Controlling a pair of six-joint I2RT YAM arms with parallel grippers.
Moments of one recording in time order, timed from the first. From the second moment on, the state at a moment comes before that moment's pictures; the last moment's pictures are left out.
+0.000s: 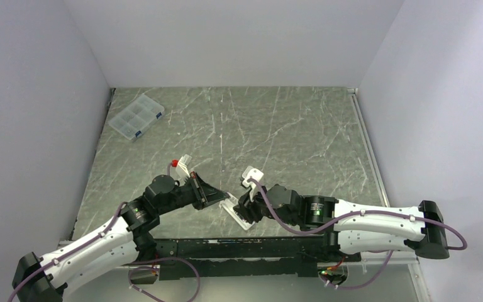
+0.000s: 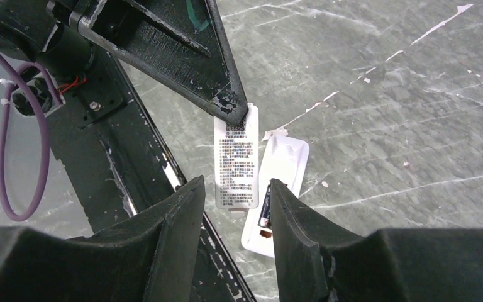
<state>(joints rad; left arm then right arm) -0.83 0.64 0.36 0.05 0.24 -1.31 1.35 0.95 0.70 -0.18 0.26 0.24</state>
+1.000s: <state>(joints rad) -0.82 0.66 0.36 0.06 0.26 -1.32 1.36 0.95 0.74 -0.24 0.32 0.24</state>
